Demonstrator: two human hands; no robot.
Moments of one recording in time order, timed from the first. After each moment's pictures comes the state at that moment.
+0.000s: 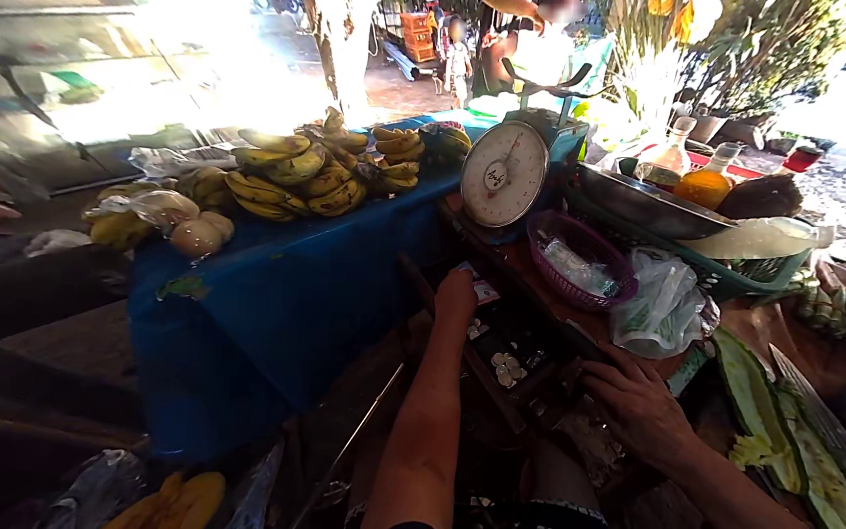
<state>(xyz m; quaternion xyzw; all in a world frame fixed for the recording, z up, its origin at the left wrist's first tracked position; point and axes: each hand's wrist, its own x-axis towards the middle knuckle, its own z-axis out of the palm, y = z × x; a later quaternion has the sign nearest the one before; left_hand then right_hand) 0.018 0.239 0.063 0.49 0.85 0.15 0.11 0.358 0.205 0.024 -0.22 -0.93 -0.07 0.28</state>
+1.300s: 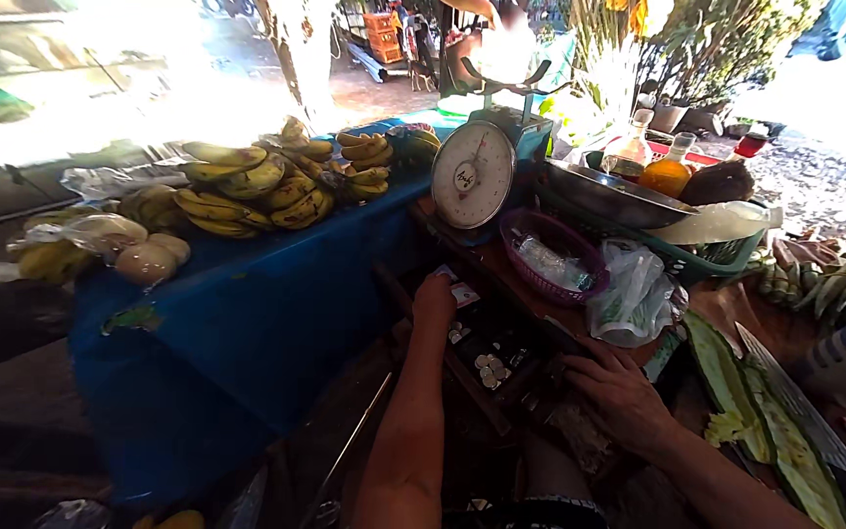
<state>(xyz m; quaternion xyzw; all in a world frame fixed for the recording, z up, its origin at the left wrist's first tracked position) 0.016 0.240 0.061 0.49 0.85 0.15 0.12 0.358 0.205 0.025 -0.22 -0.93 -0.07 0.27</state>
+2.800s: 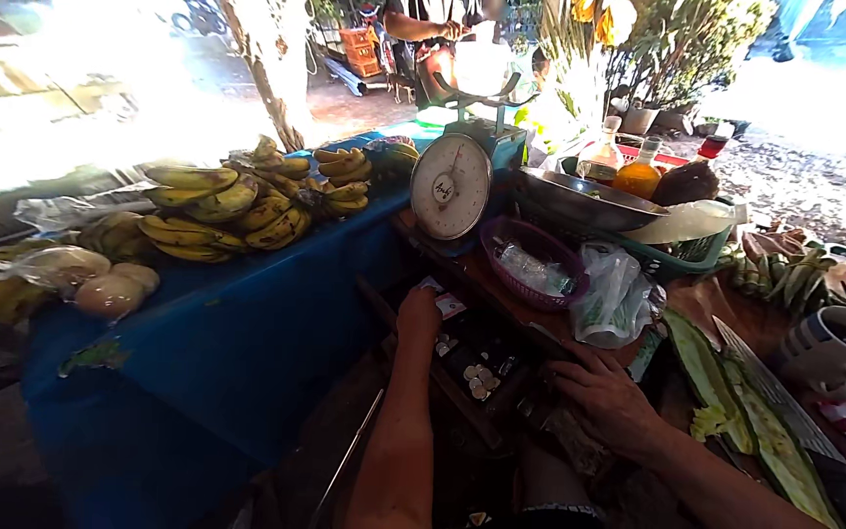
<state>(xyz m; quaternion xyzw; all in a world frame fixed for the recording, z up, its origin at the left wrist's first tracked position) 0.019 0.239 0.068 0.49 0.85 0.12 0.12 0.359 0.205 0.023 -0.22 -0.94 -0.07 0.27</state>
